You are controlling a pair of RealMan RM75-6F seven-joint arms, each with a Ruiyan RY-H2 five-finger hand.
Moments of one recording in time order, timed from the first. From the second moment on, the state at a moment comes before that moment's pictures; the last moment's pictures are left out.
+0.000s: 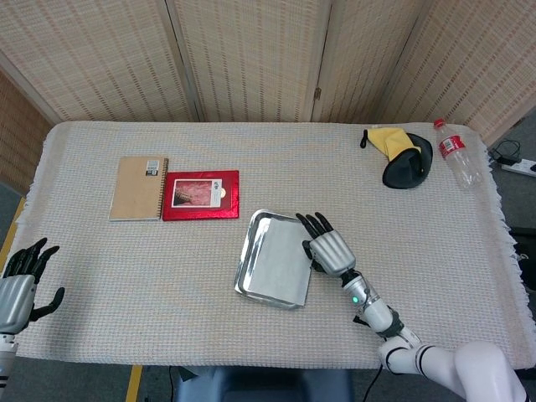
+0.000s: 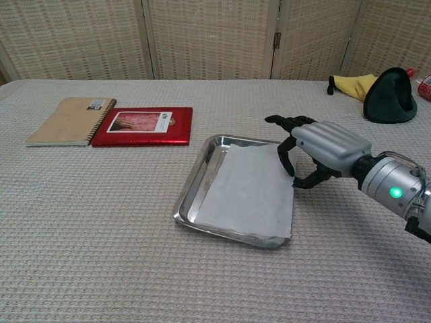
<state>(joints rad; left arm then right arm) -0.14 -1.11 -0.06 -1.56 1.43 1.38 -0.09 0.65 -1.85 0.08 -0.91 -1.52 1.11 0.01</state>
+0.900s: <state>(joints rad) -0.15 -1.11 -0.06 -1.56 1.43 1.38 -0.10 0.70 -1.76 0.12 -1.13 -1.42 0.98 -0.27</state>
